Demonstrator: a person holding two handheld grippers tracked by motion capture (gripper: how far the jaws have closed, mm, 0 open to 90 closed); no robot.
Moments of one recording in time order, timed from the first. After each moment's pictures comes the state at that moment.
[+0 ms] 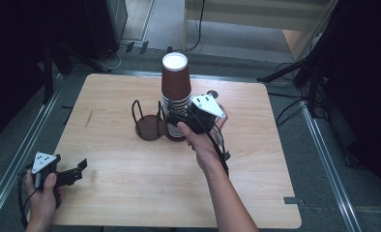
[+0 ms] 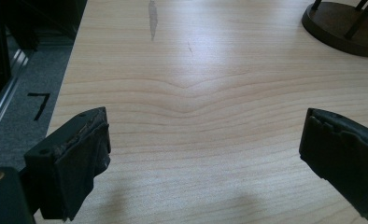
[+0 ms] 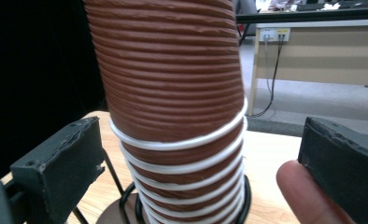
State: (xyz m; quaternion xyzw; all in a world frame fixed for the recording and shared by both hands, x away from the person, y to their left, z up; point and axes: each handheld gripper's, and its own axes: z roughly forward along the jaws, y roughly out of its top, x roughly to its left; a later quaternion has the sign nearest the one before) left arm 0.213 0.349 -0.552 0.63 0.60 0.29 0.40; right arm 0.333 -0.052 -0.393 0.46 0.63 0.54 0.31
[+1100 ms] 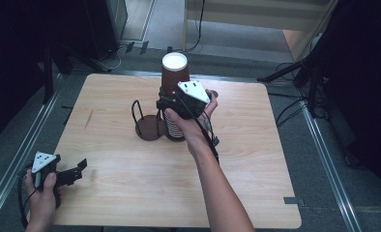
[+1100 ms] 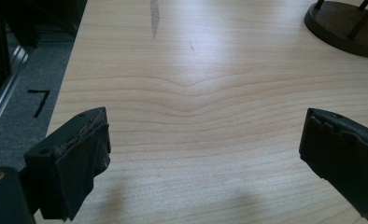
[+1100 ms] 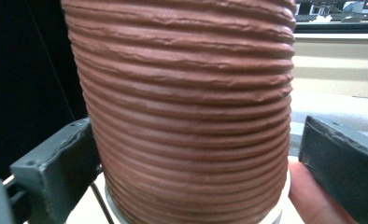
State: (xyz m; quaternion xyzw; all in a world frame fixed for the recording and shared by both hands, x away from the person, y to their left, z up) left arm 0.214 0.349 -0.552 0.63 0.61 0.28 0.39; right arm 0.366 -0.022 -0.385 0.46 0.63 0.53 0.34
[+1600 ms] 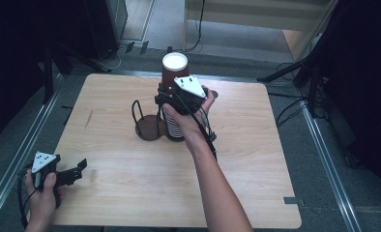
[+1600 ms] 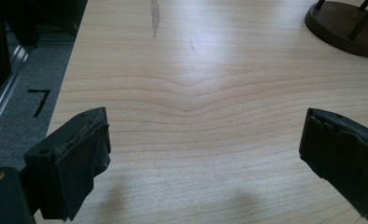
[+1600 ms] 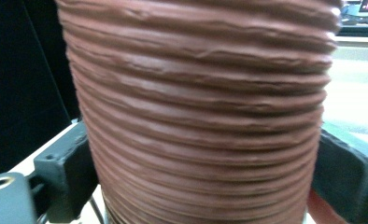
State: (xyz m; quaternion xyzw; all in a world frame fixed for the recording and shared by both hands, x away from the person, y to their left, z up) left arm 0.214 0.350 -0.552 0.63 0.61 0.28 0.39; right arm 0.375 -0.013 -0.380 0.46 0.63 0.52 0.35
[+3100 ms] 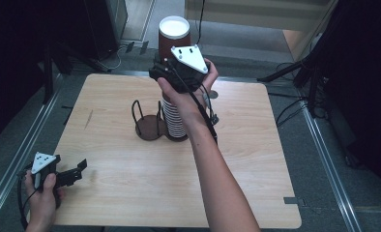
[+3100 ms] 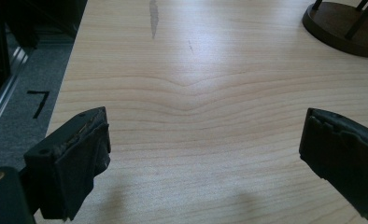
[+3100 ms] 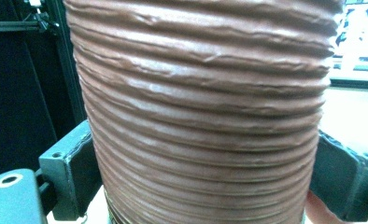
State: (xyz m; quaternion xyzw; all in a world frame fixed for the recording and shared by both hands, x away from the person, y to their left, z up) left arm 0.212 0.349 -0.552 0.63 0.61 0.29 0.40; right arm 0.362 -0.005 -0.291 0.44 0.59 0.55 0.39
